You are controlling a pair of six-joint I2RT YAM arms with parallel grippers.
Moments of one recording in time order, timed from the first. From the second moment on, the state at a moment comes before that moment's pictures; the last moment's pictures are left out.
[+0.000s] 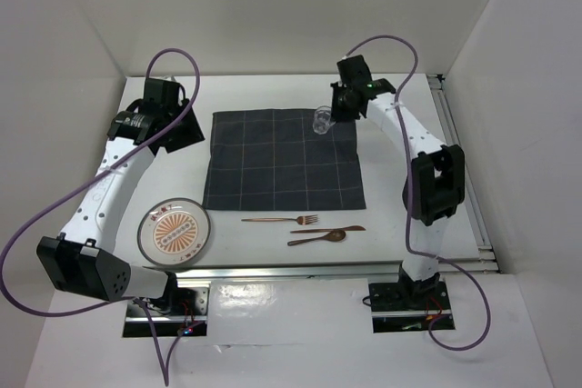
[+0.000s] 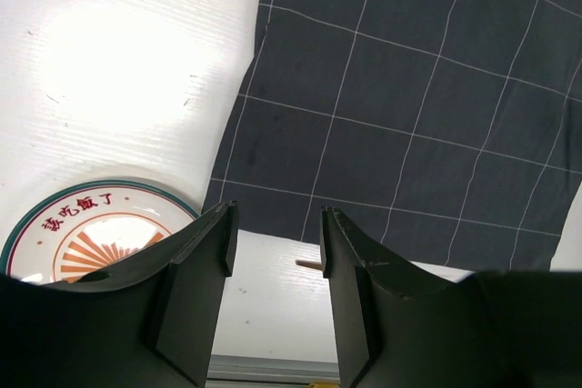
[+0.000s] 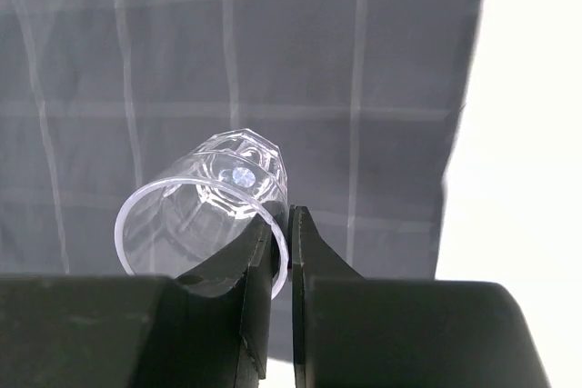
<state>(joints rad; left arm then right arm) -0.17 1.36 1.45 -0.93 -0.13 -0.52 0.37 1.89 1.71 -0.70 0.04 0.36</state>
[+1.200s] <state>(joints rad) -0.17 1.37 1.45 -0.99 -0.16 -0.52 0.20 2.39 2.21 -0.82 0.10 0.40</state>
